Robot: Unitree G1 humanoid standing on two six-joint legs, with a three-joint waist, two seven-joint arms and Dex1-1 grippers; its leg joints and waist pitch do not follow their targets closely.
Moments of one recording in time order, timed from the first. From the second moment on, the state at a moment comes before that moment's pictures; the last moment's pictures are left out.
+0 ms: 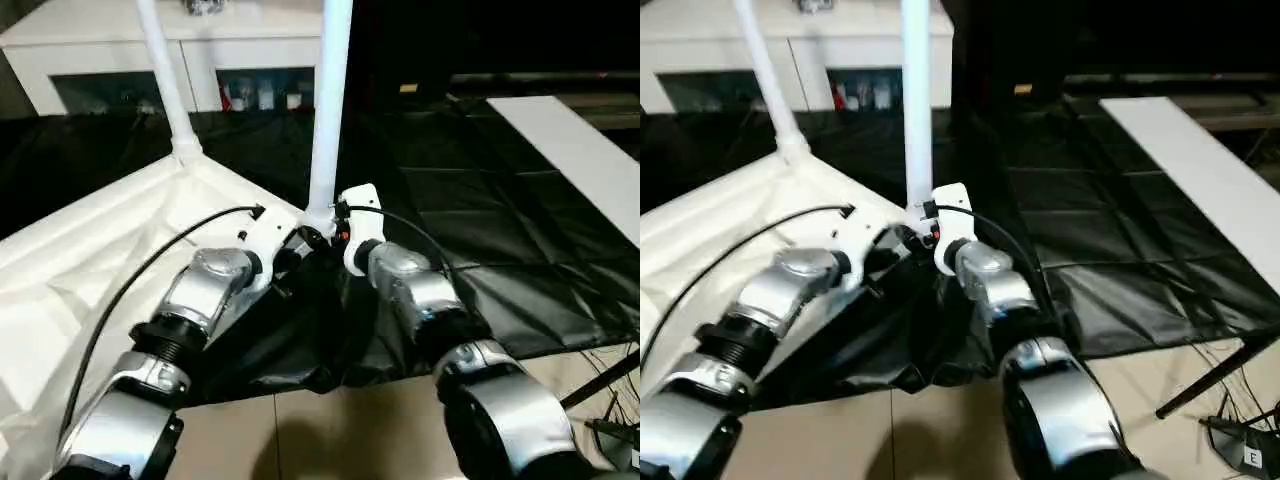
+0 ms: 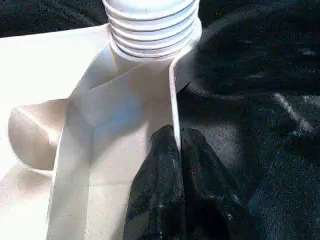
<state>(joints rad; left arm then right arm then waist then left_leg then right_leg) -0.70 0.28 -0.24 0.66 0.01 0.39 -0.60 -0.77 0.02 0.04 0.82 0.09 0.21 0.44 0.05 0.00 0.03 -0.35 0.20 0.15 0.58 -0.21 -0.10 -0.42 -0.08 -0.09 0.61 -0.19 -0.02</state>
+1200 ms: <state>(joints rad) -0.54 0.46 -0.36 0.42 0.00 0.19 -1.05 -0.64 -0.27 0.22 0.58 0.07 0.15 0.98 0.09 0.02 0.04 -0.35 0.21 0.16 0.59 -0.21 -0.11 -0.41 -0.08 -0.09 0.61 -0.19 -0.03</state>
